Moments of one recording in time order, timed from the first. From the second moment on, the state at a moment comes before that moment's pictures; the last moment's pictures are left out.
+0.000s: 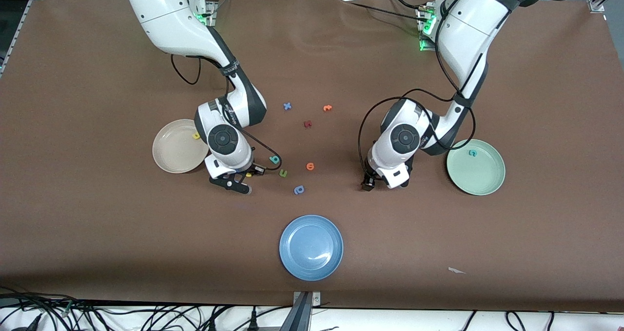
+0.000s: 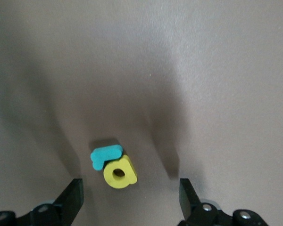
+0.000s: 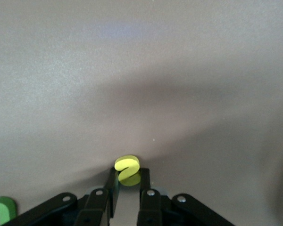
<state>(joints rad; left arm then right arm) -0.31 0.74 -0.21 -1.69 0.01 2.45 -1.79 0.56 0.74 -0.08 -1.63 0.04 2.31 0.76</state>
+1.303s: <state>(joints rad) -0.31 0.76 -0.18 -1.65 0.09 2.42 -1.80 0.52 0.40 -0.37 -2.08 0.04 2.22 0.24</state>
